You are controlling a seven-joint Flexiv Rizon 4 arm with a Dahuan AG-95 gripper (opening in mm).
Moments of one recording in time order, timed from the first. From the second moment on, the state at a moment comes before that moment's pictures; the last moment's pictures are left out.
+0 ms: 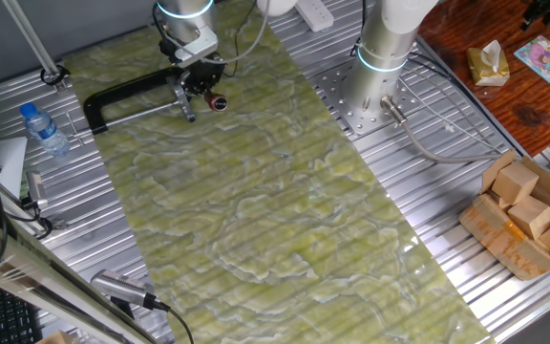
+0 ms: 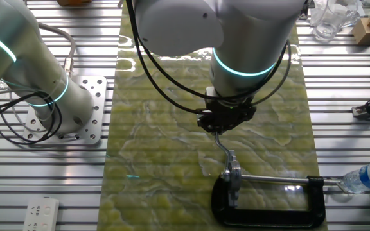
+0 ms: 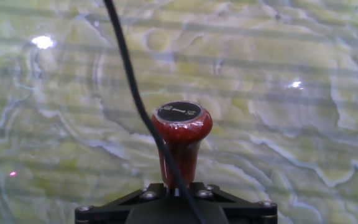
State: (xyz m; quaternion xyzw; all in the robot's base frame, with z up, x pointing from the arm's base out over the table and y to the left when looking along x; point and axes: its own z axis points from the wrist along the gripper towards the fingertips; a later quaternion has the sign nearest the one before) arm 0.440 -0.116 0.126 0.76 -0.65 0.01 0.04
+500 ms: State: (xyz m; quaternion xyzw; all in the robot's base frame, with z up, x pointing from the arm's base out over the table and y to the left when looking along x) arm 0.439 -0.118 0.126 0.76 -0.65 0.01 0.04
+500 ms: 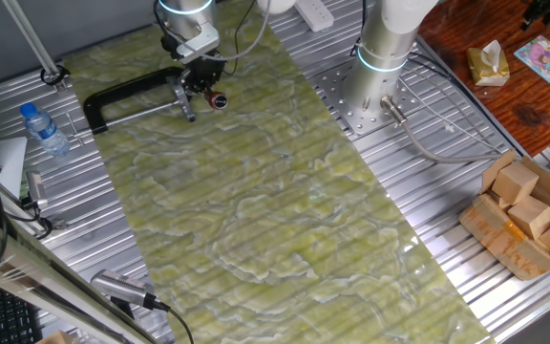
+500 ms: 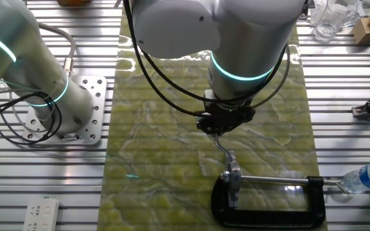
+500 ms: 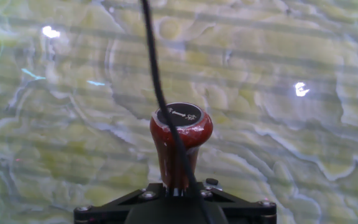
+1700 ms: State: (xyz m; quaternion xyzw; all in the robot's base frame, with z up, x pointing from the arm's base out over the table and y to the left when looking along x) arm 0.437 -0.122 0.130 0.76 -0.65 0.02 0.01
